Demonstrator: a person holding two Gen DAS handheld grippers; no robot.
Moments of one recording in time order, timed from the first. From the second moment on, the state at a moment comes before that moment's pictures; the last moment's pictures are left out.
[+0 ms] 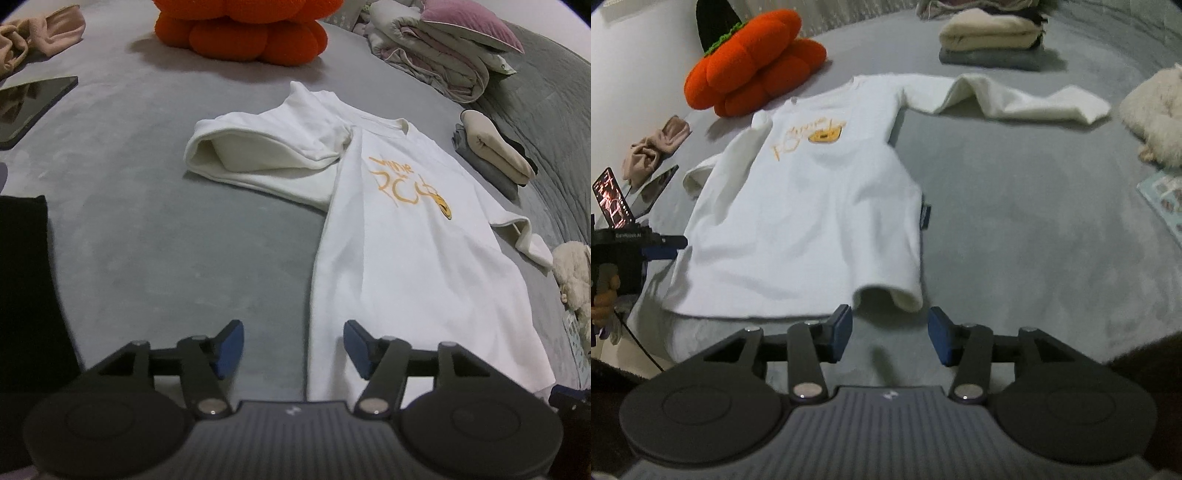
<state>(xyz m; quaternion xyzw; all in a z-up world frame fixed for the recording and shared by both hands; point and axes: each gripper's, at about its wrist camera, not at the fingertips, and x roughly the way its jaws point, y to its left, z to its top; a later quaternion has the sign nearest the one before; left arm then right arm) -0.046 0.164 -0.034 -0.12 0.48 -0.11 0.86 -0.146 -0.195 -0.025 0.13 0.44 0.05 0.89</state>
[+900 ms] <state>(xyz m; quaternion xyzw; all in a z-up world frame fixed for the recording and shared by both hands) 0.025 0.160 -0.039 -0.18 0.49 -0.08 0.85 -0.017 -0.225 -0.023 0.19 0.45 0.06 0.87</state>
